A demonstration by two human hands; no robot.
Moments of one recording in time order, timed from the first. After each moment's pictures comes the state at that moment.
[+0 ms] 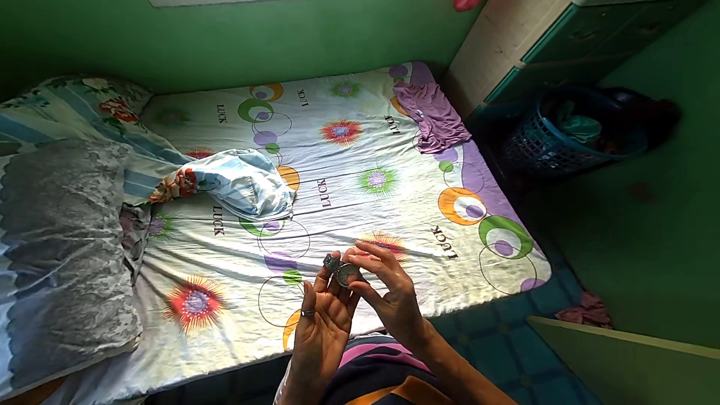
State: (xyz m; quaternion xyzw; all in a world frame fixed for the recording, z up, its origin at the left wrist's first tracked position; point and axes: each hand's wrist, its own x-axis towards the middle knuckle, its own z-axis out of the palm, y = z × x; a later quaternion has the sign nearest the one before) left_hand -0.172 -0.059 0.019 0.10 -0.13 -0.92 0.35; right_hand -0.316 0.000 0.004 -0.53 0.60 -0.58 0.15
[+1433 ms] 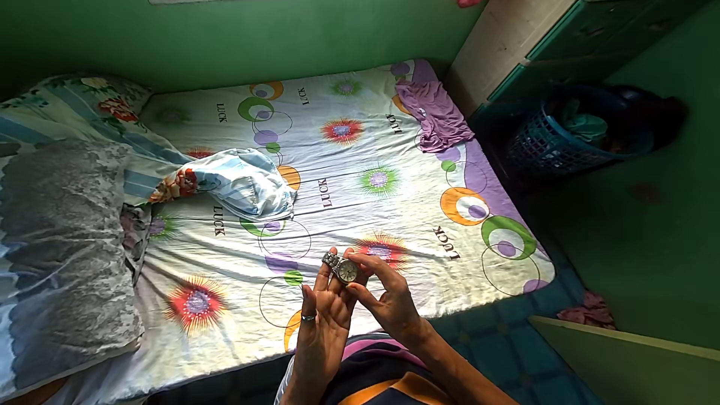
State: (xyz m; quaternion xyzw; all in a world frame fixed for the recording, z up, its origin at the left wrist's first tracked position) left_hand -0.179 -0.064 0.021 0.15 -0.19 -0.90 0.35; right_hand -0.316 -0.005 -0.007 -0.53 0.60 -0.57 0.18
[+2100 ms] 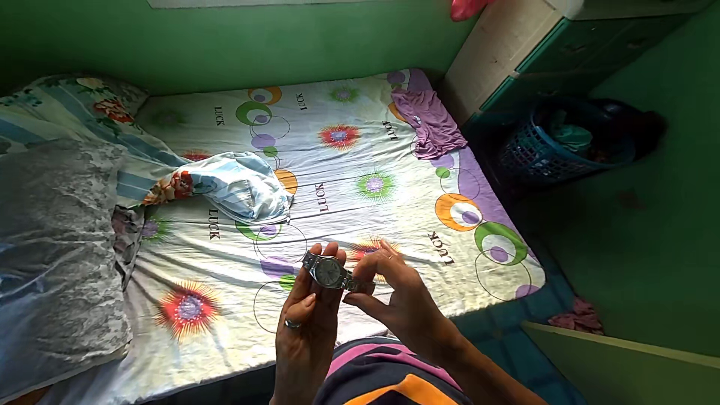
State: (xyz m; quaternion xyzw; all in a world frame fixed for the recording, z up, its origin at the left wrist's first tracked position) left_hand -0.175 -0.078 0.043 0.00 -0.15 -0.89 0.43; right_hand -0.326 -0.009 0.077 -0.58 0.62 -0.49 0.18
